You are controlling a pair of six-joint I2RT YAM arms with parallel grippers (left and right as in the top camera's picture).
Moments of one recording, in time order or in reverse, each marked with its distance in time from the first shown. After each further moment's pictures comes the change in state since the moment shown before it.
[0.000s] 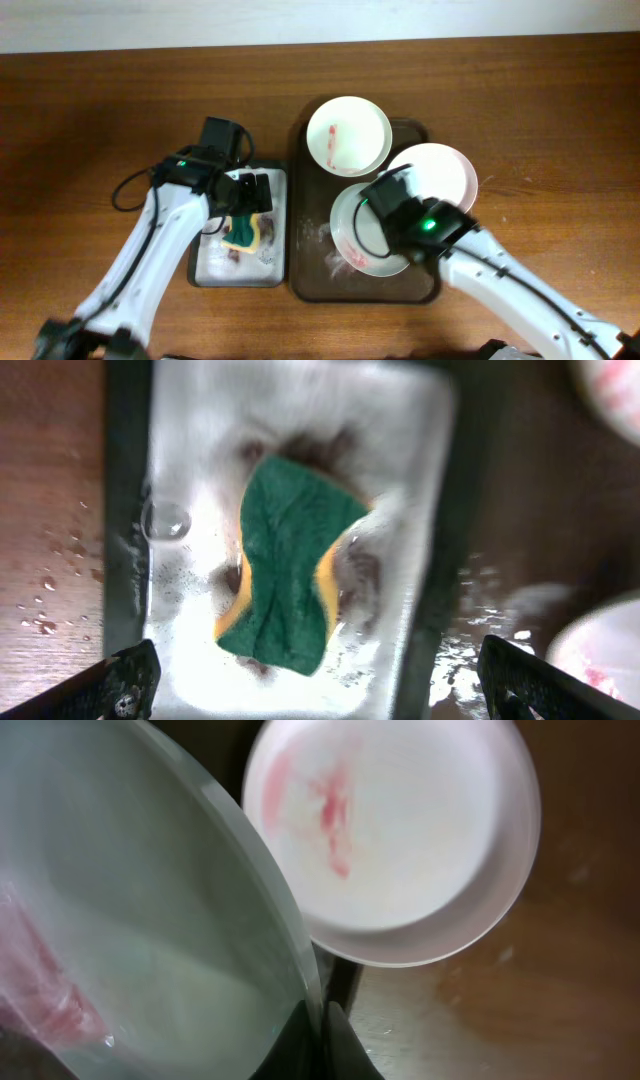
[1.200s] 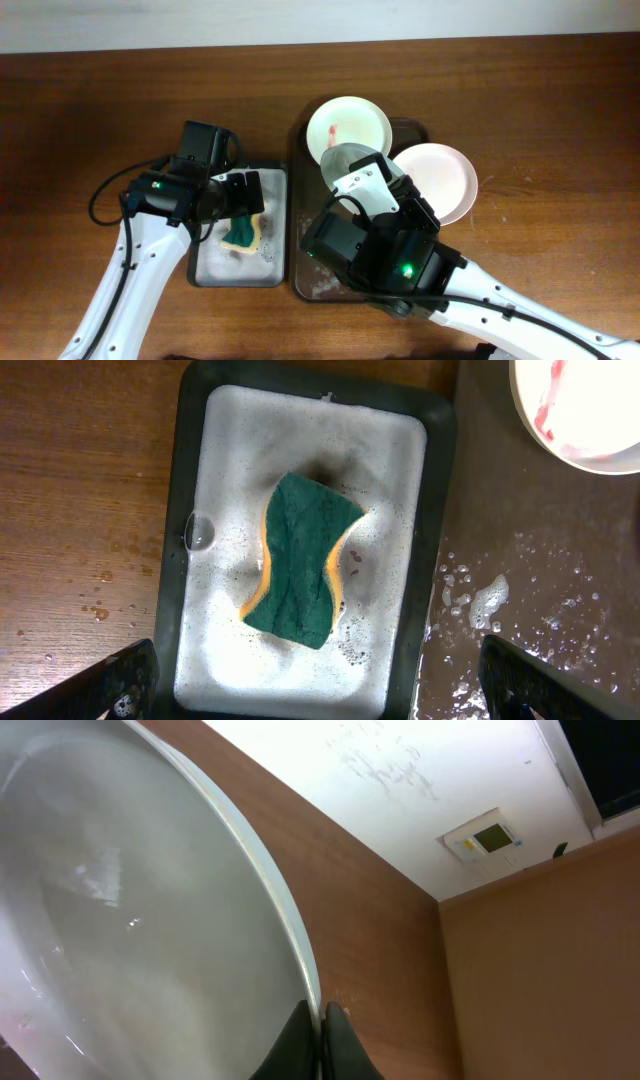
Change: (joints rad) left arm 0.000 -0.156 0.021 -0.058 -0.040 0.000; right arm 0.348 -0.003 0.303 -0.221 0.619 0.042
